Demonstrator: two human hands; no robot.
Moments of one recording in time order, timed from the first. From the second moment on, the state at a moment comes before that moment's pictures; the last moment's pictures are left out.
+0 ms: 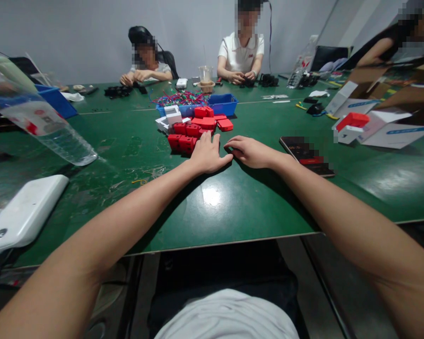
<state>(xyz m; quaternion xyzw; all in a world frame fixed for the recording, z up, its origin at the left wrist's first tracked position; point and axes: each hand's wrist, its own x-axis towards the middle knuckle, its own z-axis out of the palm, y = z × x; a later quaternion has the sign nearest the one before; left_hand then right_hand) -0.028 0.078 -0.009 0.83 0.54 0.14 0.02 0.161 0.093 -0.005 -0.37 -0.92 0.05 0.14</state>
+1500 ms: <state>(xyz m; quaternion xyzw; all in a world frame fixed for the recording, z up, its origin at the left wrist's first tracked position) -0.059 0.045 0.001 0.81 0.55 0.15 -0.13 0.173 0.095 -0.009 -0.45 -0.87 0.02 0.18</state>
